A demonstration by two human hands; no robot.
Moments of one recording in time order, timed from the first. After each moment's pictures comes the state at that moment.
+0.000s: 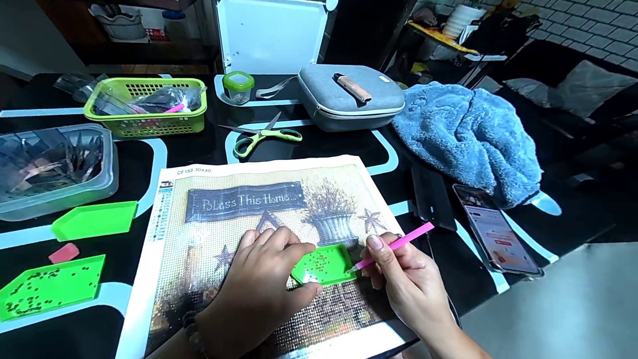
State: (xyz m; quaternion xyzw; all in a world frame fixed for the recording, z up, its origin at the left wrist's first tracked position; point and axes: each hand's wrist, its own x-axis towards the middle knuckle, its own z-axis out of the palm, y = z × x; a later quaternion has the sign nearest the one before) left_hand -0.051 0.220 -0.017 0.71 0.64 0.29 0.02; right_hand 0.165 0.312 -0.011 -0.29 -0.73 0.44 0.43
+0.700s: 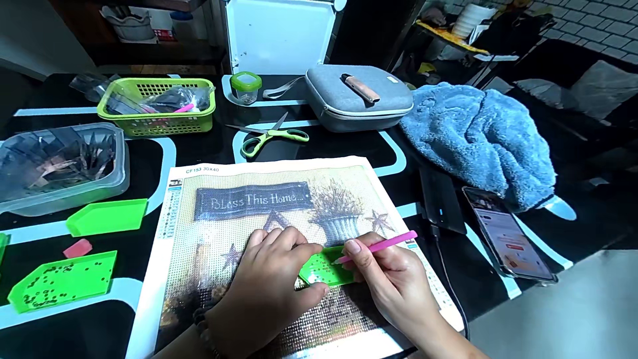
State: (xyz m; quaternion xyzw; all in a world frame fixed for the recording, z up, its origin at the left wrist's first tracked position) left_hand -0.051 0.221 -0.020 0.71 0.63 0.31 0.01; right_hand 0.143 0.311 -0.013 -0.24 -0.80 0.36 0.41
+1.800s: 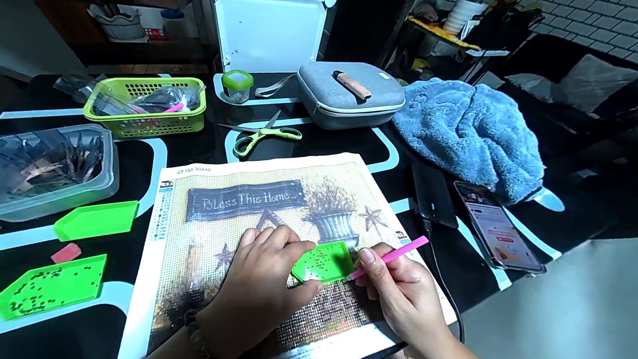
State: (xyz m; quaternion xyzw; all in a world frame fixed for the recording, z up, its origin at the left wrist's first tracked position) left_hand -0.052 0.220 -0.016 0.71 0.64 0.29 0.02; right_hand 0.164 0.300 -0.020 -0.26 -0.76 0.41 0.44
